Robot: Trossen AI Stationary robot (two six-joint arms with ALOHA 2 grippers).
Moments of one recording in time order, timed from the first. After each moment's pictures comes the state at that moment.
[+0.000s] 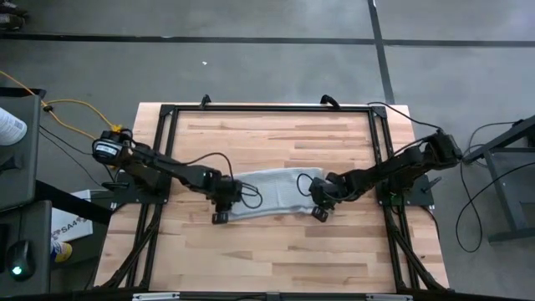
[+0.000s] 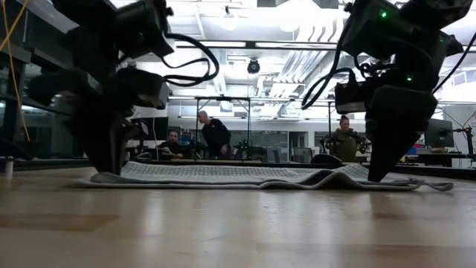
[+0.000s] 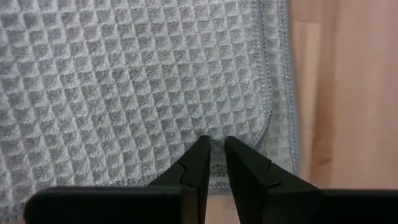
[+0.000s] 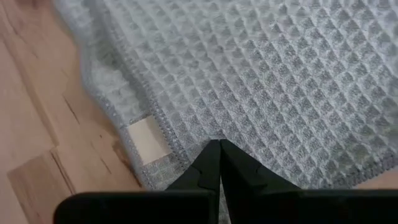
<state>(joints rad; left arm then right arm) -0.18 1.54 0.76 -0.39 0.11 -0.26 0.20 1.52 0.65 -0.31 0.10 0.70</state>
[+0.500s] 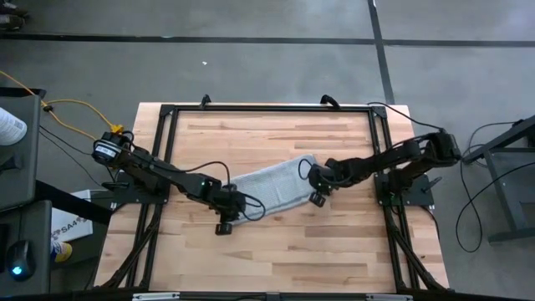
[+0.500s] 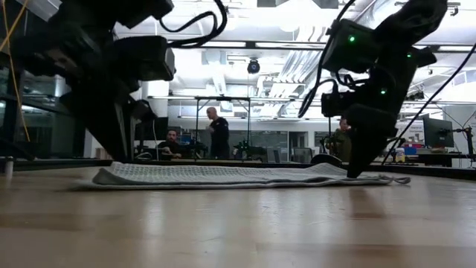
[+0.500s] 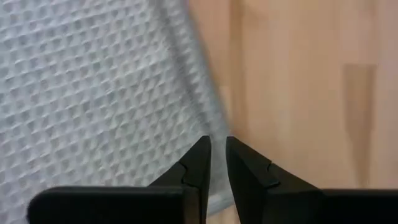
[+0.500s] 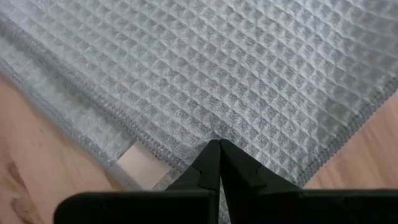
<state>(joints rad) -0.28 1.54 0.82 -0.30 0.06 -0.32 0.03 1.52 0.65 -0.32 0.14 0.52</state>
